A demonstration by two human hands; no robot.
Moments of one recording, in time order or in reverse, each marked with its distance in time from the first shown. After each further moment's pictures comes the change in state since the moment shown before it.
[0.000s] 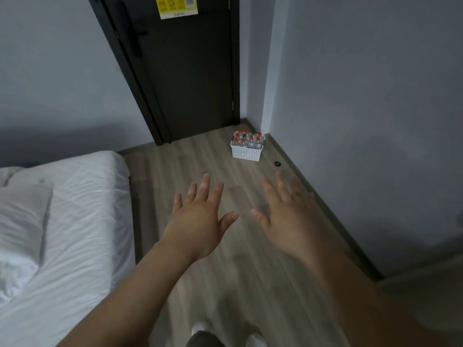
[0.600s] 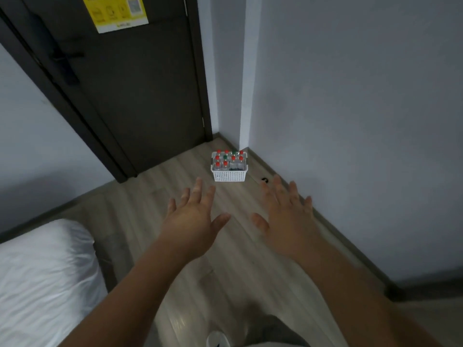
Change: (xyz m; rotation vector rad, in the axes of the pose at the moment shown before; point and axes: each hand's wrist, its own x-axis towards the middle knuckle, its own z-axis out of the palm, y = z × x) left_hand 0.338 -0.153 -0.063 -0.021 -0.072 0.169; right_hand 0.316 -0.057 -0.021 -0.016 0.010 0.248
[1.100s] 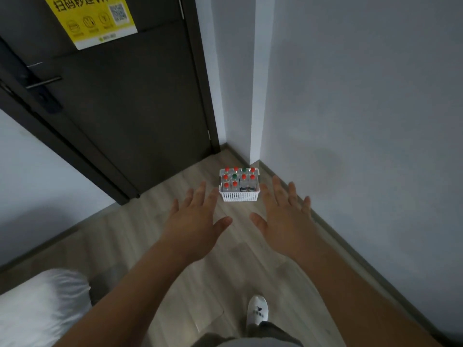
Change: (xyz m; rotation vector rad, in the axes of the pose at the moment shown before) left_hand 0.253 -0.039 -0.054 0.079 -0.061 0.004; right_hand 0.270 0.006 -0.025 0.046 -0.014 -0.012
